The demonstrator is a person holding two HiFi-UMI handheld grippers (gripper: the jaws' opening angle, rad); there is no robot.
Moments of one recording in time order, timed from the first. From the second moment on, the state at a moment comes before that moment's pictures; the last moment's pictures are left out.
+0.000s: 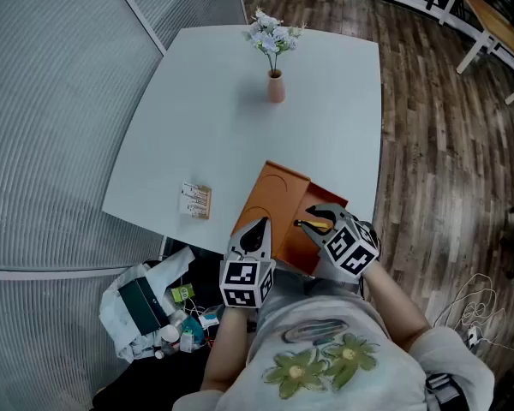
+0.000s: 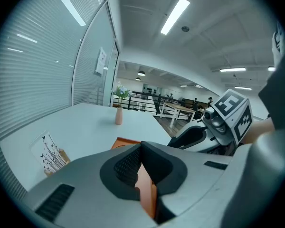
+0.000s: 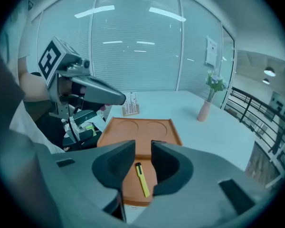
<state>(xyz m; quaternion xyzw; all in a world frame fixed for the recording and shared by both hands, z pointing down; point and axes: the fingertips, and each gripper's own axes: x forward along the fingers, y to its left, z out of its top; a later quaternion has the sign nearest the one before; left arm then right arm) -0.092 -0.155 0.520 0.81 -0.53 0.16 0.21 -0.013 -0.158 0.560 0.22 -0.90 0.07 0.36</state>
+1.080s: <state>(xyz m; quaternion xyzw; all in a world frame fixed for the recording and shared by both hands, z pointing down) -0.047 -0.151 0.487 0.85 -0.47 0.16 0.17 -0.004 -0.146 0.469 0.29 -0.93 0.04 0.23</state>
